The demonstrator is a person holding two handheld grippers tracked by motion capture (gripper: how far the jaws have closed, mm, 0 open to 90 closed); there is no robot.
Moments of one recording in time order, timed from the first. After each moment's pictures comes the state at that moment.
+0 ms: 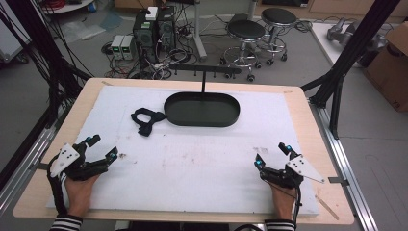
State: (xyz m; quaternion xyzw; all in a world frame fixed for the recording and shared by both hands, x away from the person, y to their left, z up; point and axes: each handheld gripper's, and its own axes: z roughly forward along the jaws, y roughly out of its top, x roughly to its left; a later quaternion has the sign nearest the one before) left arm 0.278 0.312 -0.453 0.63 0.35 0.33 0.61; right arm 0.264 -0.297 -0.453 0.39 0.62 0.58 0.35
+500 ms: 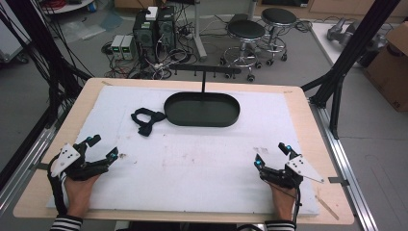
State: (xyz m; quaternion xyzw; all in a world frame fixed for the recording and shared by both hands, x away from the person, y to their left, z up) left arm 0.278 0.311 -0.453 0.63 0.35 0.33 0.61; right arm 0.265 -0.296 -0.453 0.39 0.62 0.58 0.36
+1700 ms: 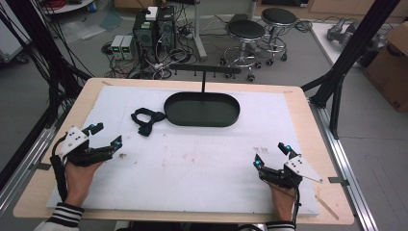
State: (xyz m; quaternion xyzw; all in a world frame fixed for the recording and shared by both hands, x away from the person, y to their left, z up) left arm 0.303 0.293 -0.406 0.68 0.36 0.33 0.55; right arm 0.265 -0.294 -0.452 0.39 0.63 0.57 0.36
